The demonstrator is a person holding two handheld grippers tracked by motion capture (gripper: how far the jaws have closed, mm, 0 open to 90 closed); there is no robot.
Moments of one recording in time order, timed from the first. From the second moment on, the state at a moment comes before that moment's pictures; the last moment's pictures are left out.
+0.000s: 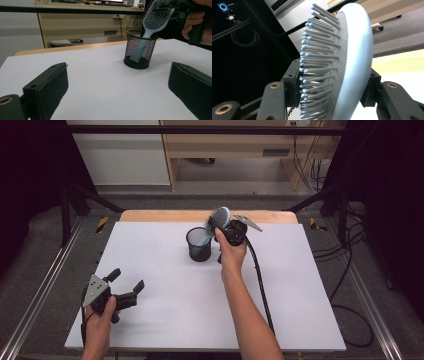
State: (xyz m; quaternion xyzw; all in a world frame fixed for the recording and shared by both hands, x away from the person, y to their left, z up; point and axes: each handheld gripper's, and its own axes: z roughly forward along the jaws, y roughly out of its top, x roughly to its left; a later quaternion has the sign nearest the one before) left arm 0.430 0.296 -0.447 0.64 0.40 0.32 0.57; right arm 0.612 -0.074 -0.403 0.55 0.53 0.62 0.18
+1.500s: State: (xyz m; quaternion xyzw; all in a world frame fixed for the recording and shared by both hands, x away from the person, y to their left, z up) left arm 0.430 0.298 -0.447 0.64 0.41 0.32 0.57; right arm 0.607 -0.076 -0.397 0.54 0.57 0.60 0.17
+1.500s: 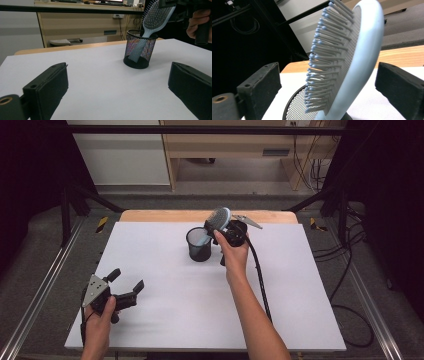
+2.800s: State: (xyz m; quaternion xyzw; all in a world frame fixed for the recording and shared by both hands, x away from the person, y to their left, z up) left arm 0.429 0.298 -0.446 0.65 0.40 0.32 0.56; right arm 0.571 -0.090 -0.367 0.46 0.63 0.57 0.26
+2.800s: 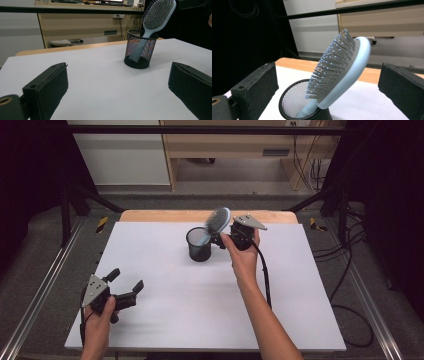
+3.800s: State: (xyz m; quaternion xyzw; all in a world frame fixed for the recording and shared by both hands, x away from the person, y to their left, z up) left arm 0.425 0.306 -0.442 0.63 0.41 0.33 0.57; right arm 0.528 -0.166 -0.340 0.41 0.63 0.58 0.32
